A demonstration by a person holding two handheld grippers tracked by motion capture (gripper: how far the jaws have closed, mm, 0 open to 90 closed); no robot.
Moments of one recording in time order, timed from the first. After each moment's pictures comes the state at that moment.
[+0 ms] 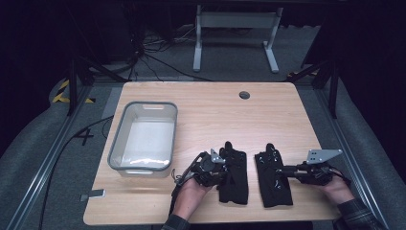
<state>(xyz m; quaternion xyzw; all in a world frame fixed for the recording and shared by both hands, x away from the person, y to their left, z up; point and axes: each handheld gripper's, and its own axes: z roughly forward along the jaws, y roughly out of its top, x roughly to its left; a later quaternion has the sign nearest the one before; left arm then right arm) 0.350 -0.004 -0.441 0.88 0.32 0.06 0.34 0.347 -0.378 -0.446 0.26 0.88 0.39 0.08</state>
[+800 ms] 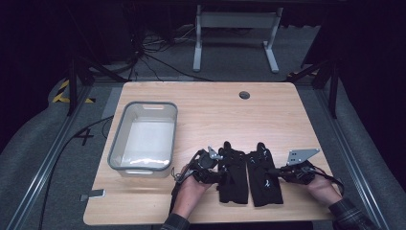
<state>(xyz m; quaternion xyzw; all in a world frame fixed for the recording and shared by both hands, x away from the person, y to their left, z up) 0.358 -0.001 -0.449 0.88 0.34 0.07 0.33 0.356 -0.336 -0.454 0.23 0.90 0.37 0.08</state>
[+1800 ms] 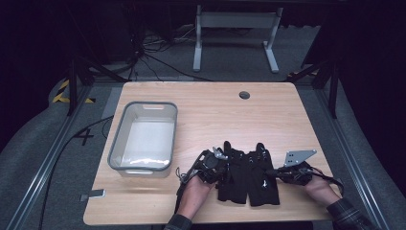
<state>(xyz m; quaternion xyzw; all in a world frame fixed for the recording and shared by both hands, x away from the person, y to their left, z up) 0.358 -0.008 -0.440 0.87 0.35 0.04 0.35 0.355 -0.329 -0.455 0.21 0.90 0.37 0.08</state>
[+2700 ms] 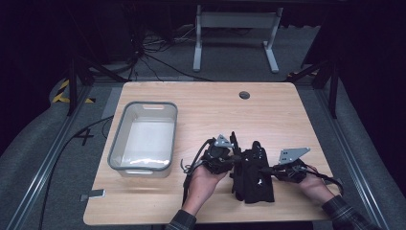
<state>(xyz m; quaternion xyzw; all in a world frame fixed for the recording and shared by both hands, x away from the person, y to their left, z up) 0.363 -0.027 -0.398 0.84 0.30 0.00 0.45 0.363 -0.312 -0.455 0.21 0.90 0.36 0.09</state>
